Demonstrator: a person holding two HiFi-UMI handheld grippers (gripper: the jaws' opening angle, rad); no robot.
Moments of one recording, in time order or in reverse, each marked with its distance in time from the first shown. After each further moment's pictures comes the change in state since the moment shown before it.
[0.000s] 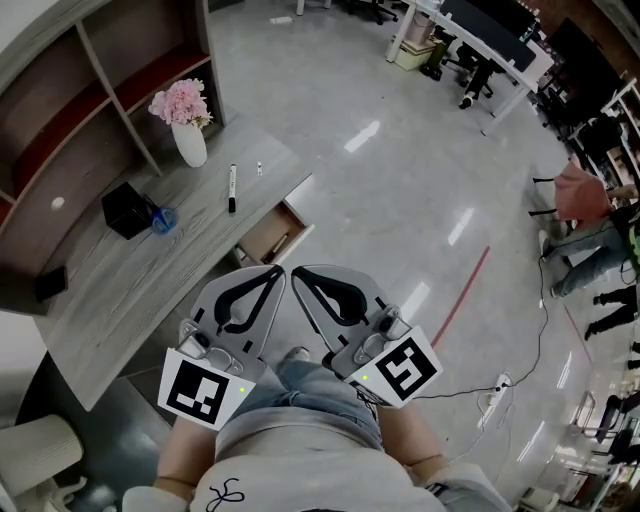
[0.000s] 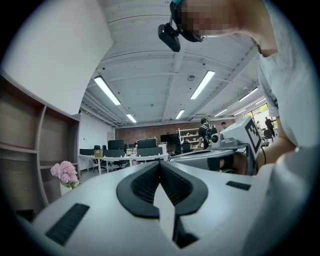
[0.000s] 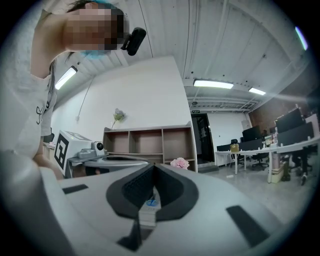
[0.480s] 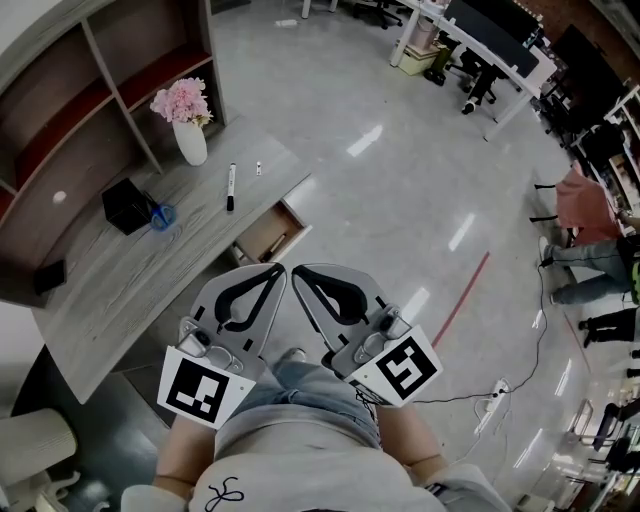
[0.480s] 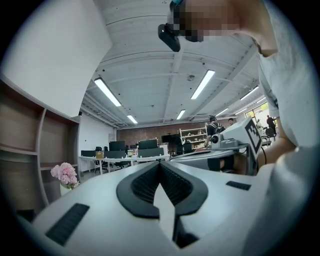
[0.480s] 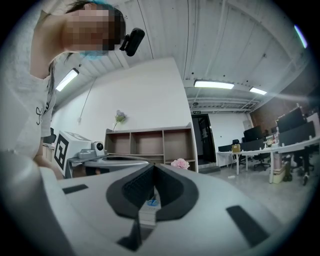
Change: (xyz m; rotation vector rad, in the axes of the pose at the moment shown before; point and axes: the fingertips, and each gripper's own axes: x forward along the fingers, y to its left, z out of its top) left arm 0.004 -0.015 0.008 0.008 -0.011 0.020; right arm -0.016 -0.002 0.005 0.000 -0.010 0.016
